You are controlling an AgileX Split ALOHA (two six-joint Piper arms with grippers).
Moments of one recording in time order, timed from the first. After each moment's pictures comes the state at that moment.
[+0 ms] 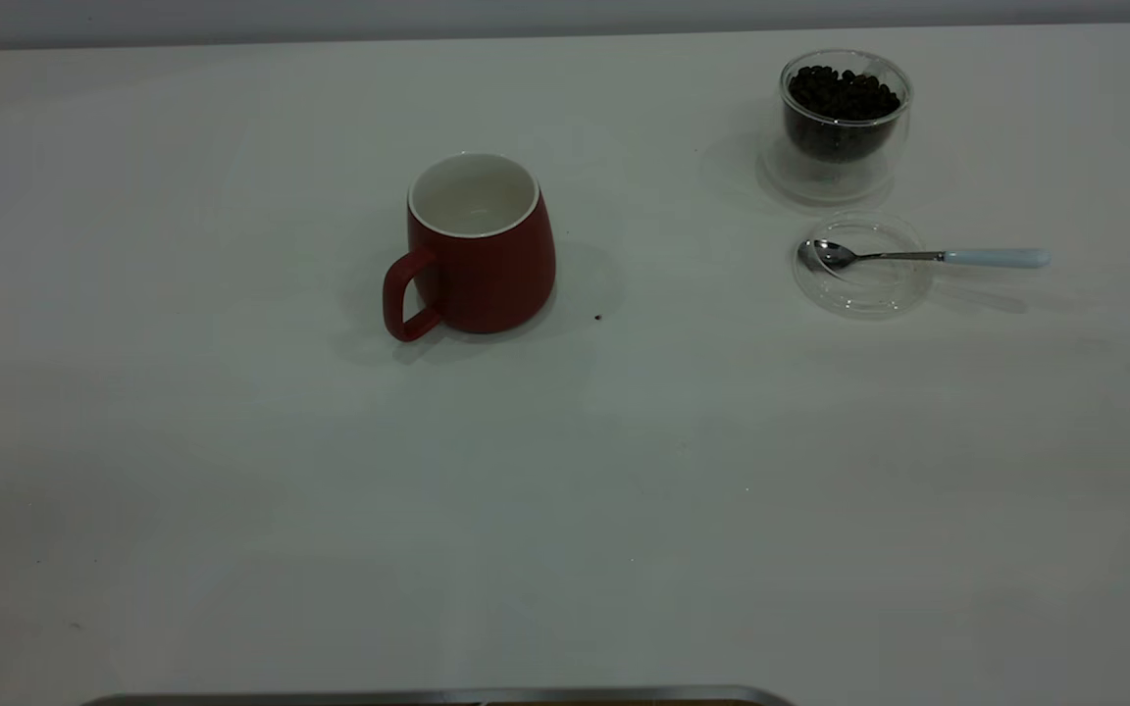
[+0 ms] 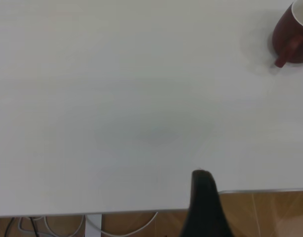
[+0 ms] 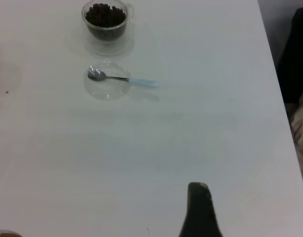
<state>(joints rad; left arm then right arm) 0.04 0.00 -0.49 -0.06 1.14 0.04 0.01 -0.02 -0.47 0.02 1.13 -0.04</state>
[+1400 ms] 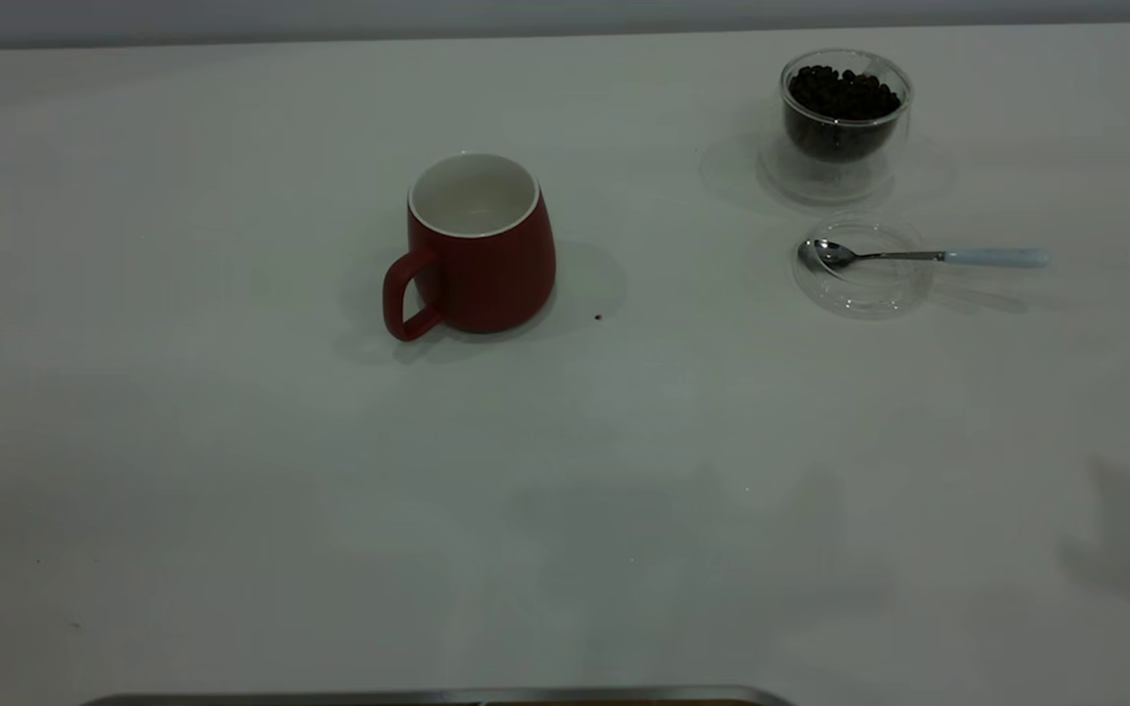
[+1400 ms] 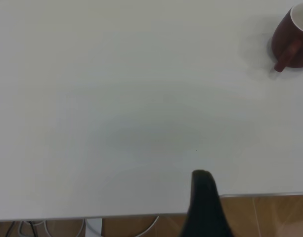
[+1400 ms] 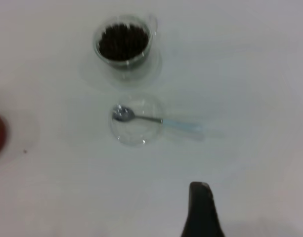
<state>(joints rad) 0.04 -0.02 -0.49 -0.06 1.14 0.04 0.03 1.05 -0.50 0.23 0.30 -0.05</state>
